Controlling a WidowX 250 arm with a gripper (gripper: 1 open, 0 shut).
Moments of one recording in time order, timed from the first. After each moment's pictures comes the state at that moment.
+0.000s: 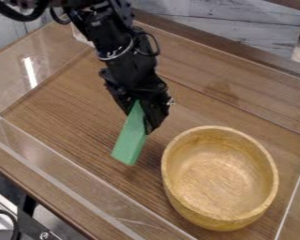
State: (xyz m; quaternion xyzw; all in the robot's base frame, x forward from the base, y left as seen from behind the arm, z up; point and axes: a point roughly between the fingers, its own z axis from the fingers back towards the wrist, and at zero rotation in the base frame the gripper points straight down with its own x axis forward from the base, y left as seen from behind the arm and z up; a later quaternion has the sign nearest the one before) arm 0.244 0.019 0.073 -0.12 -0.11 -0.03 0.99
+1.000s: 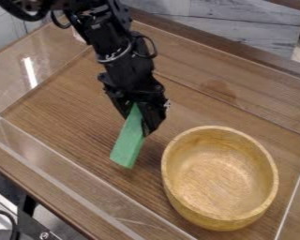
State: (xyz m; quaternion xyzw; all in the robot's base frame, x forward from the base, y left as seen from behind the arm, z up) arm 0.244 0.024 0.065 -0.13 -0.09 -0.02 0.99
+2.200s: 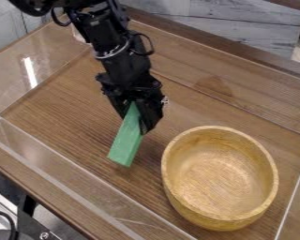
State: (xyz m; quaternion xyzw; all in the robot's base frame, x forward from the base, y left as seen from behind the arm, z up) arm 0.247 0.030 0.062 -0.15 -0.07 -0.01 0.99
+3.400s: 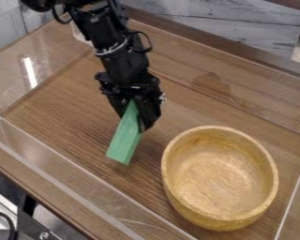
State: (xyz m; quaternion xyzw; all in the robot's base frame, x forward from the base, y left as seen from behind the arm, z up) arm 0.249 0.034 0.060 -0.16 -0.05 0.00 0.99
